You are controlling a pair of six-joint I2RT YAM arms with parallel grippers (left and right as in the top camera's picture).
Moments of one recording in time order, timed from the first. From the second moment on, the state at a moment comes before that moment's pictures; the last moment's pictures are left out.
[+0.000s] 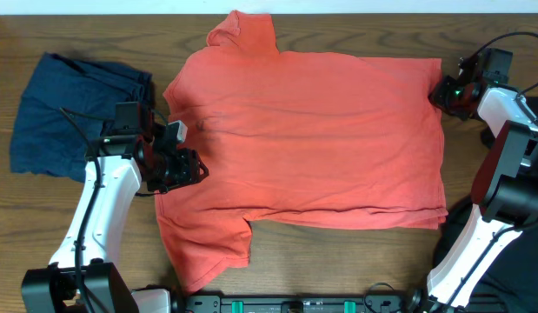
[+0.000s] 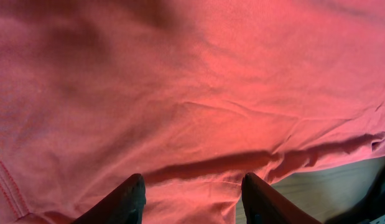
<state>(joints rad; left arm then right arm) 0.07 1.46 0.98 -0.93 0.45 -0.10 -0.31 2.20 1.52 -0.40 -0.31 0.28</state>
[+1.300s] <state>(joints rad) 0.07 1.44 1.03 -0.97 0.45 -0.10 -0.44 1.95 1.52 -0.61 -0.42 0.22</state>
